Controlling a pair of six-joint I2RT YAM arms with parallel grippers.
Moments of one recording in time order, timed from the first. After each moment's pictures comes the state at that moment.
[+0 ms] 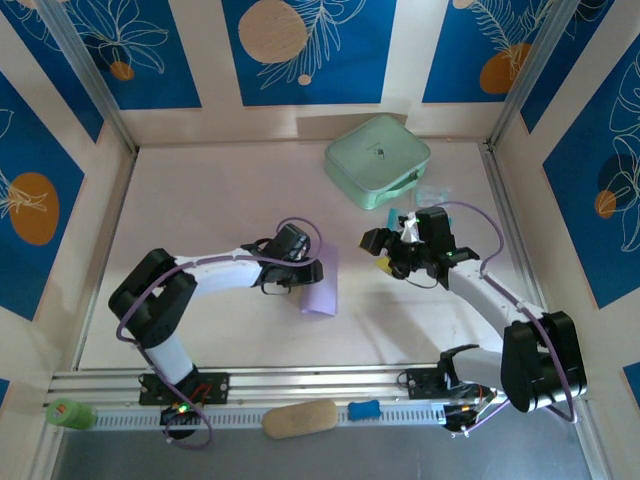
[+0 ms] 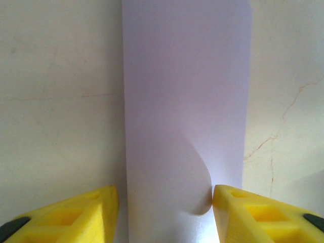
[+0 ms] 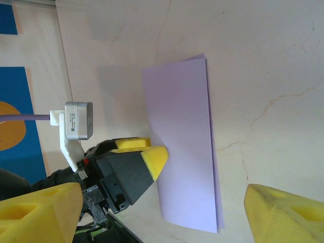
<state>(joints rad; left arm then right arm) -0.76 1.70 0.92 -0.24 0.13 -0.80 0.26 1.22 0.66 -0.25 -0.63 0.86</state>
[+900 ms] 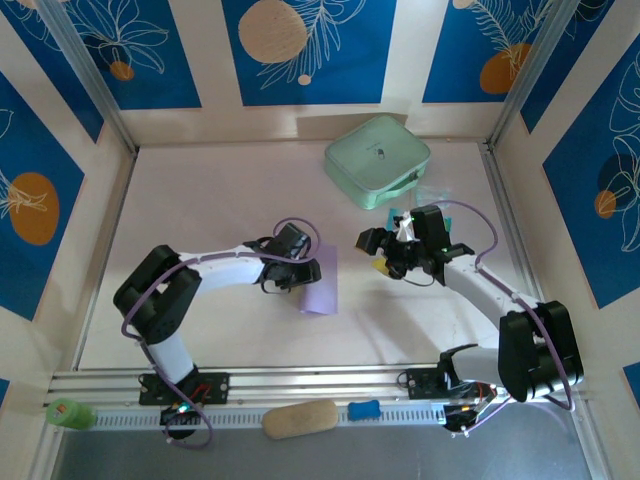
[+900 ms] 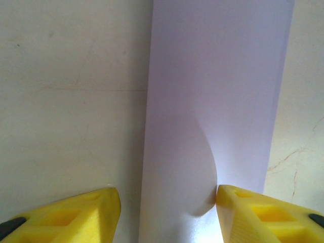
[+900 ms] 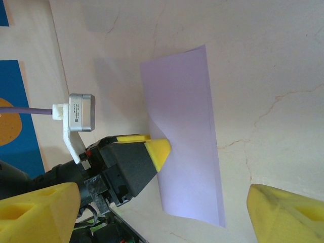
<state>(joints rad) -0.74 1.73 0.94 -0.29 0.11 -0.87 0.27 1.27 0.68 -0.25 -0.64 0.86</state>
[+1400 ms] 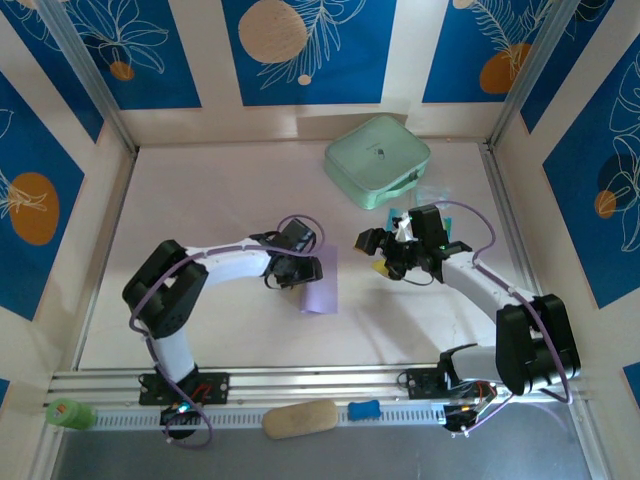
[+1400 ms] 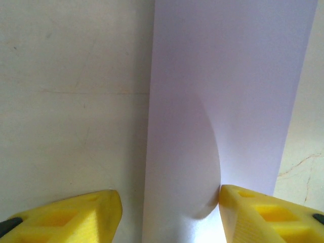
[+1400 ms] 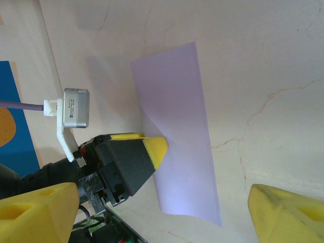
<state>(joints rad) -0.74 1.79 1.04 -0.41 0.11 -0.86 0.27 1.30 0.70 -0.27 -0.64 0.86</state>
